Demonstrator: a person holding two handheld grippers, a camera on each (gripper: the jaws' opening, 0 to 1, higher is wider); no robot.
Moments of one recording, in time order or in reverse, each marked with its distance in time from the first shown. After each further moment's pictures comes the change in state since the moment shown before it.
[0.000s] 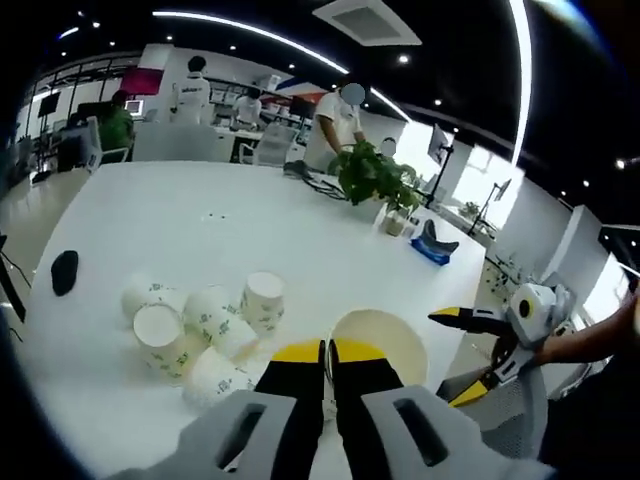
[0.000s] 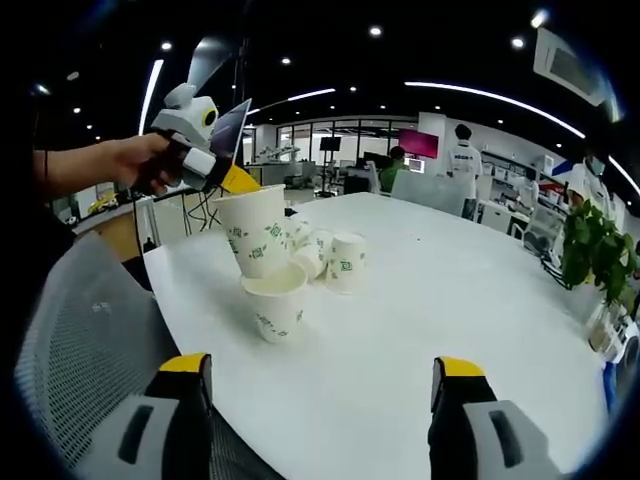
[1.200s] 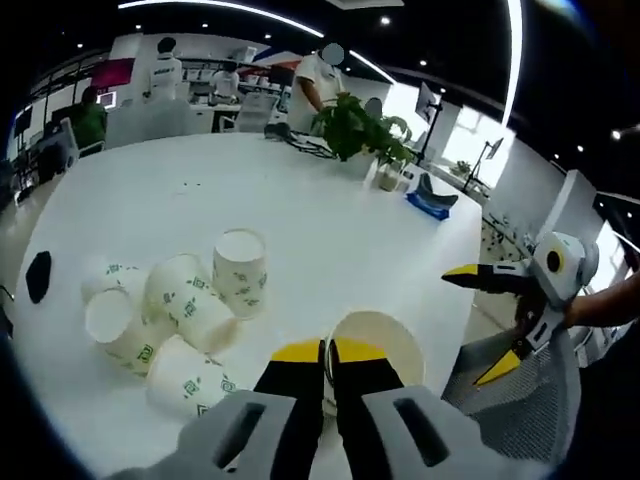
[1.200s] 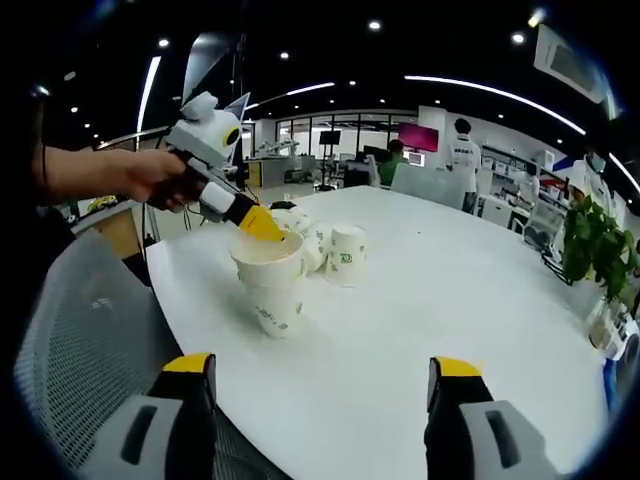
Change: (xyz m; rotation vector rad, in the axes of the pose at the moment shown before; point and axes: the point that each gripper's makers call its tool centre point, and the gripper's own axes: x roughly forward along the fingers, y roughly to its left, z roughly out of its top) left arm 0.049 0.004 -0.048 0.090 0.163 -0.016; right arm 0.001 0.001 -0.006 0.007 0.032 0.004
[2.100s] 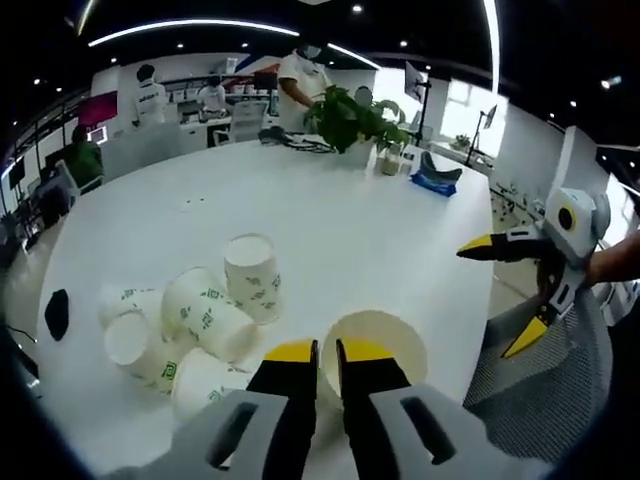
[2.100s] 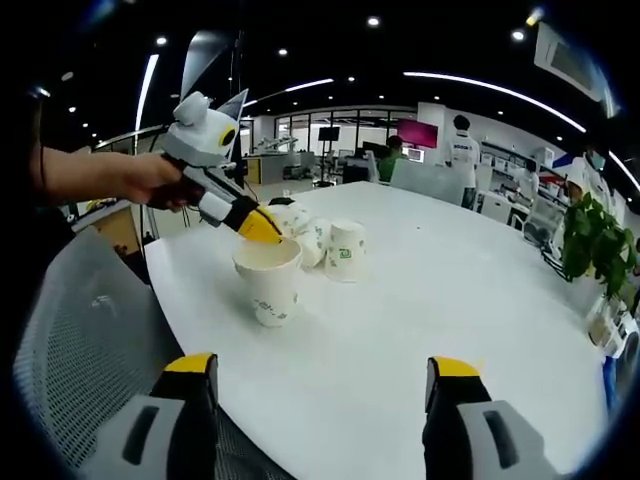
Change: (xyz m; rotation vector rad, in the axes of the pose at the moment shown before) left arm -0.002 0.011 -0.001 0.164 0.005 0.065; right arm 0.000 -0.002 -0.004 0.003 0.014 -0.003
